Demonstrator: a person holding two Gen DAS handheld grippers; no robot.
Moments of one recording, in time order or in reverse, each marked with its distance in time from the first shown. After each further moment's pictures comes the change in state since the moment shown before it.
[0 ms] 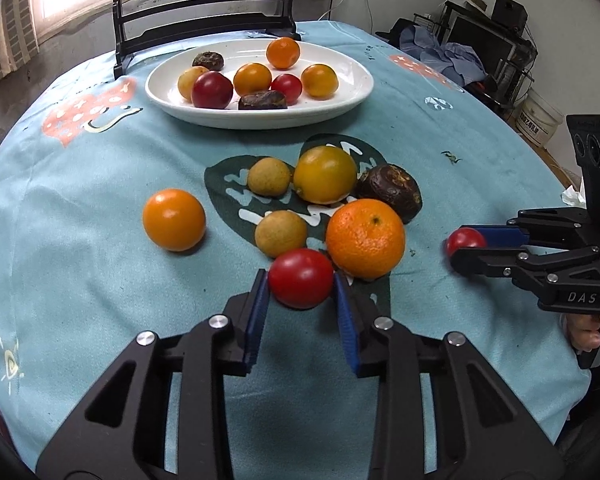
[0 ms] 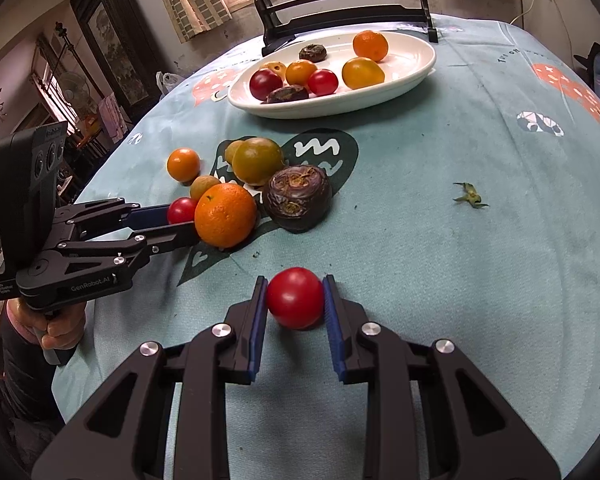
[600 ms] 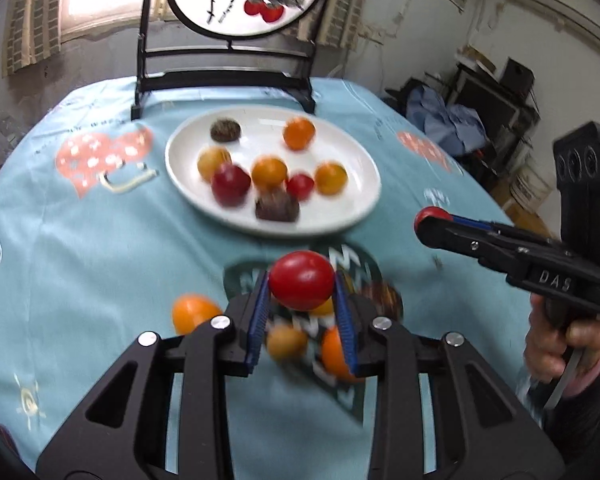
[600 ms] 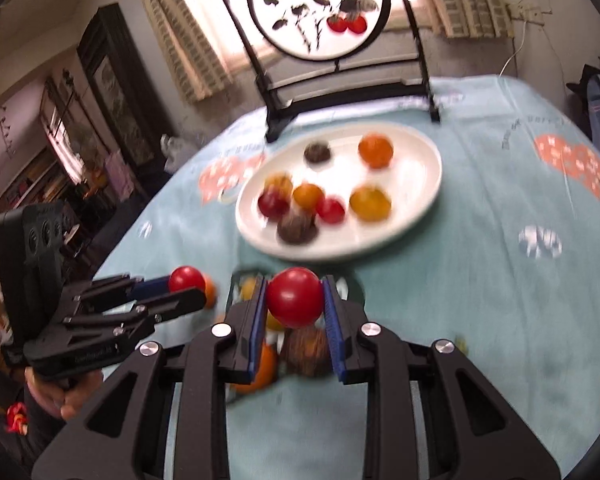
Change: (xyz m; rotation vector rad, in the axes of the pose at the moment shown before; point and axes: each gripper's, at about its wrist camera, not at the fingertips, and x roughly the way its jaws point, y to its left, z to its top) left arm -0.029 0.022 0.064 -0.147 -0.168 -0.032; right arm -0.018 0.002 0.093 0.051 -0.266 0.002
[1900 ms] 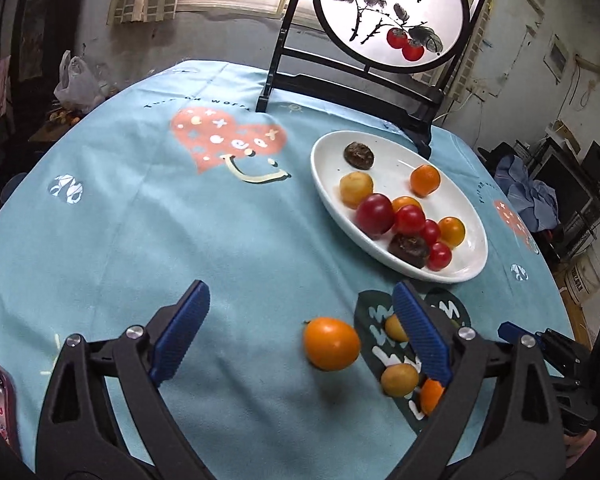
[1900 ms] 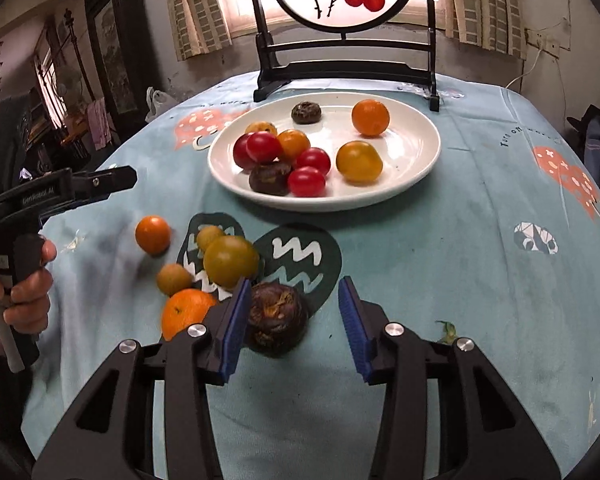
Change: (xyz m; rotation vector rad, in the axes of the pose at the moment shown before) left arm -0.015 0.074 -0.013 -0.276 -0.078 0.231; right arm 0.022 0.005 -0.049 -0.191 0.153 -0.088
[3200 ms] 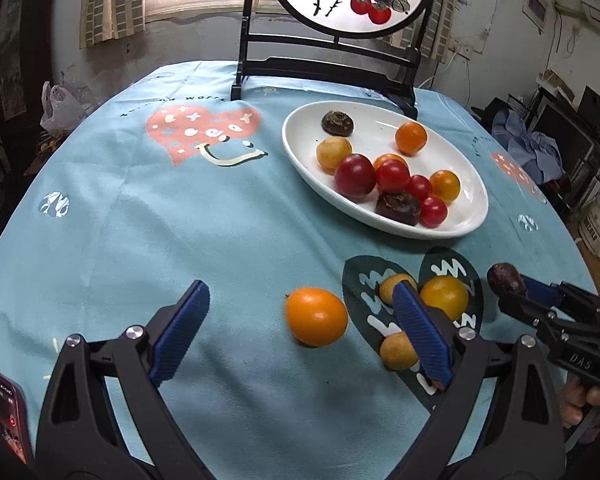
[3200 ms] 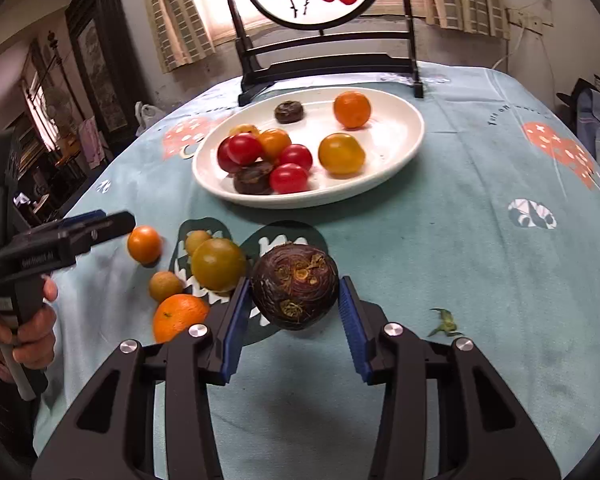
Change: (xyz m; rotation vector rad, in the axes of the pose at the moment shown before) left arm 0.010 -0.029 -0.019 0.171 0.057 0.030; right arm 0.000 -0.019 -0.001 0.118 -0.026 -0.016
